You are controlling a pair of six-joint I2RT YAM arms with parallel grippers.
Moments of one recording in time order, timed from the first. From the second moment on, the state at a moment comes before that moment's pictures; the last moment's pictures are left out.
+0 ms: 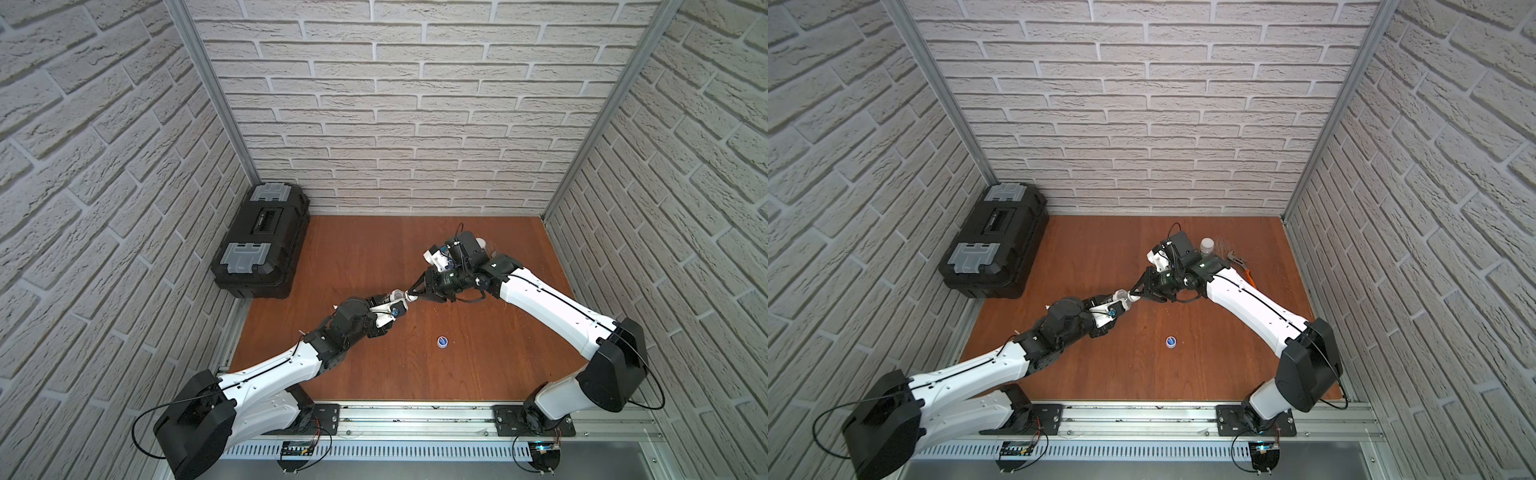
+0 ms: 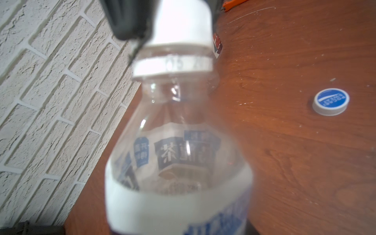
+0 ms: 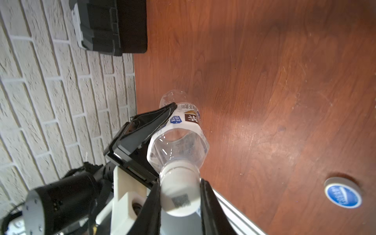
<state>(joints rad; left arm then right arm) -0.80 1.07 0.45 0.20 -0.09 0.67 0.57 1.52 1.31 -0.70 -0.55 0.89</state>
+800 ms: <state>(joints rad) -0.55 1.21 0.63 0.05 0.58 0.61 0.53 1.27 1.36 -0.85 -0.50 -0.69</state>
